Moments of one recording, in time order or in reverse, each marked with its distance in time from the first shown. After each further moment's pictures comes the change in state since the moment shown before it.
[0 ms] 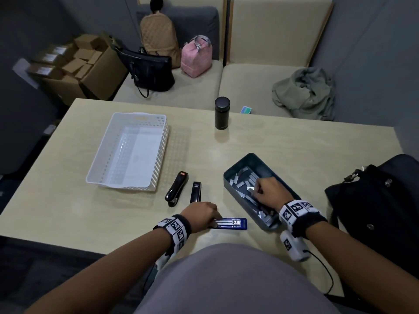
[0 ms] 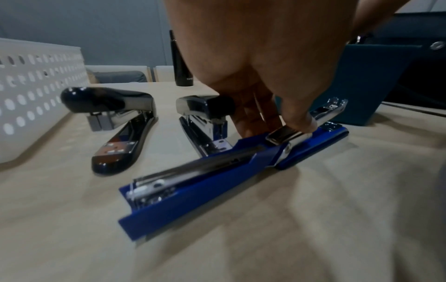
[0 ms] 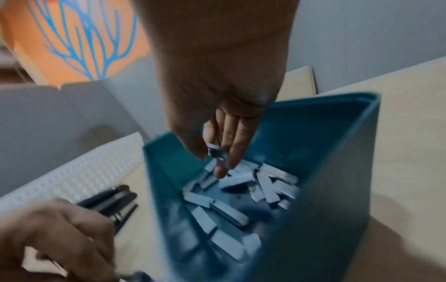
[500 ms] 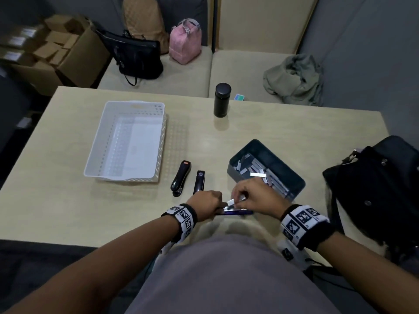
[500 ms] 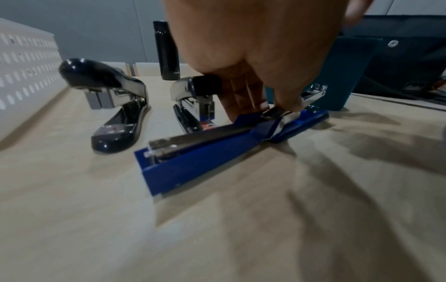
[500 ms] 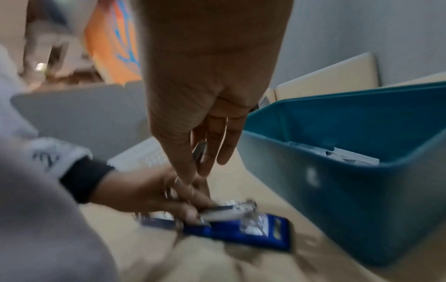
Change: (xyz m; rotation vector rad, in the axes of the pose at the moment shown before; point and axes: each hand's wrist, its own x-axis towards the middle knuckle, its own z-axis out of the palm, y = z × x) left_hand 0.000 -0.015 0.015 0.086 0.079 0.126; right_hand -0.059 -0.083 0.003 0.193 -0.138 -0.327
